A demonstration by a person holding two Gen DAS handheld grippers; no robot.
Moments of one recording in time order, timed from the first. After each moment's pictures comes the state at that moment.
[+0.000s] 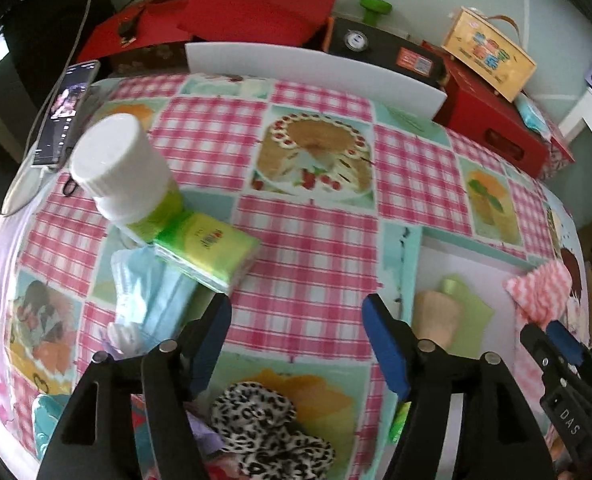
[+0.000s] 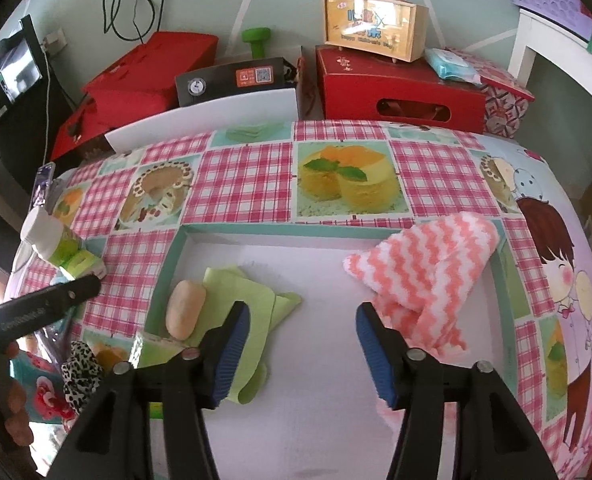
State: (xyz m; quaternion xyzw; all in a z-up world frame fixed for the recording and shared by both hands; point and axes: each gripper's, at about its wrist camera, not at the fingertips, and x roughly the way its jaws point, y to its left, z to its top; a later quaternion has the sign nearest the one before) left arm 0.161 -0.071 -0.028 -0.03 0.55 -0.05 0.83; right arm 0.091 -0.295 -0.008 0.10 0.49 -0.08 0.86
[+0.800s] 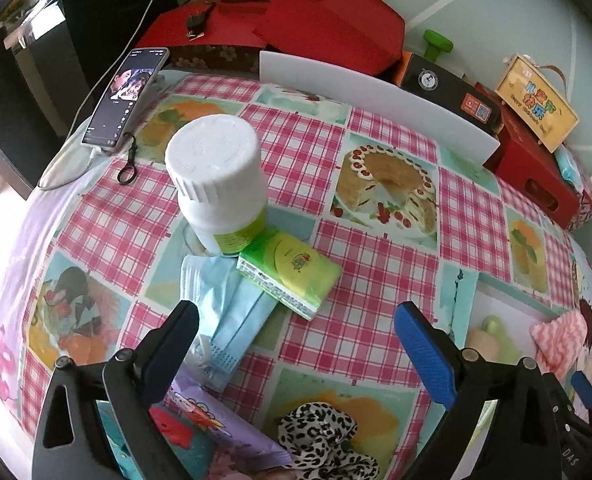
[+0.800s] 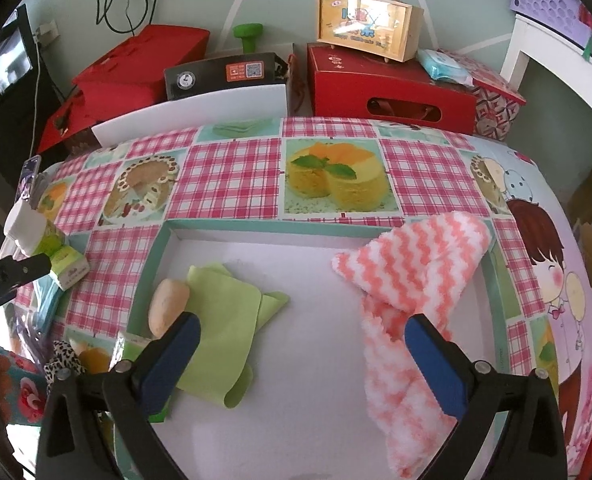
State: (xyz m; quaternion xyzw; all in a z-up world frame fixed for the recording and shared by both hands) left arm 0.167 -0.028 -0.026 -0.07 0.53 0.02 0.85; right arm 0.094 -0.291 -0.013 0.08 0.50 -0.10 0.86
